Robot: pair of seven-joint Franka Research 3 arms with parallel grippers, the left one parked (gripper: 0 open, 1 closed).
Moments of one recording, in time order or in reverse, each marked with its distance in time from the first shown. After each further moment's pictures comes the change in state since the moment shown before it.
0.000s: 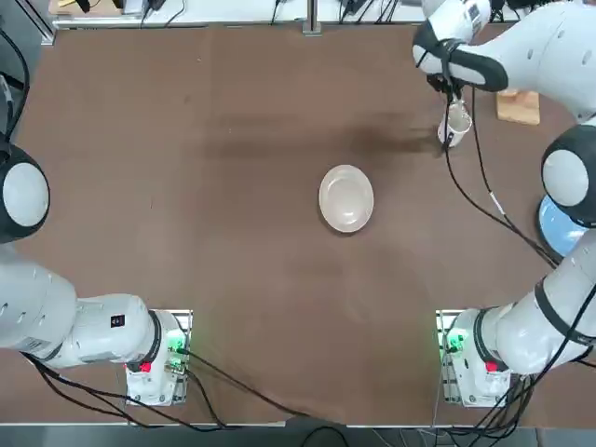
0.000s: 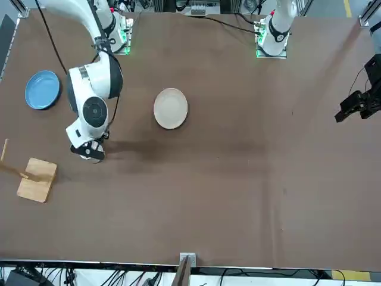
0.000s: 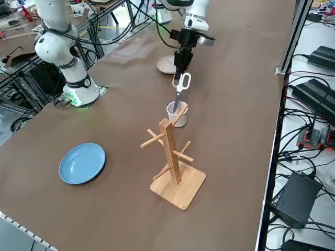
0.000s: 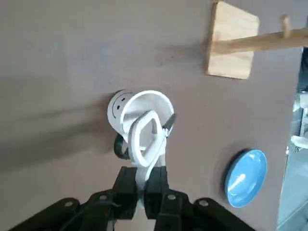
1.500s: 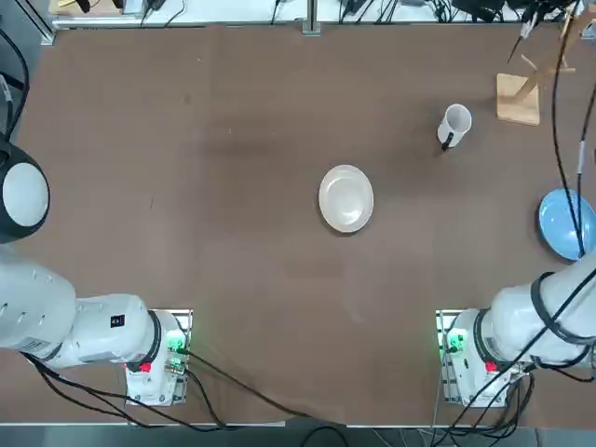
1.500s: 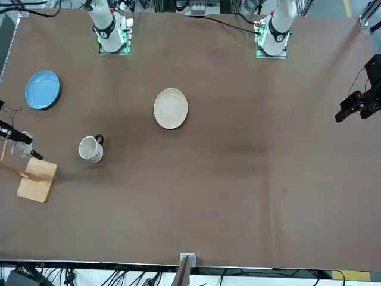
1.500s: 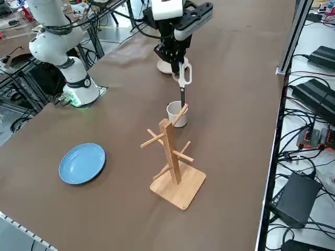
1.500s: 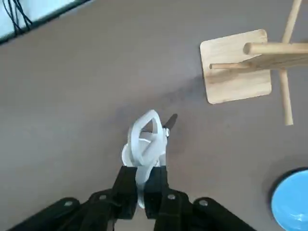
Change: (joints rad) arm -0.499 -0.040 -0.029 0.352 0.567 -0.067 -0.439
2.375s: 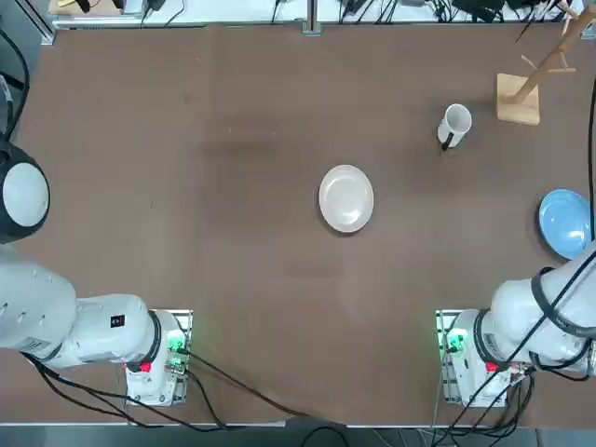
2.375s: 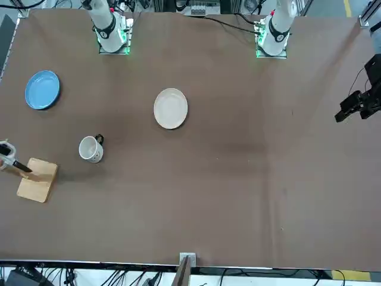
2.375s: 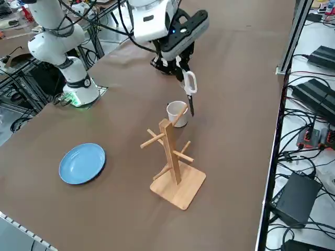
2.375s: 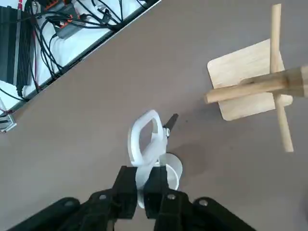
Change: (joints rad) arm -0.129 0.119 0.003 0.148 0.183 0.001 -0.009
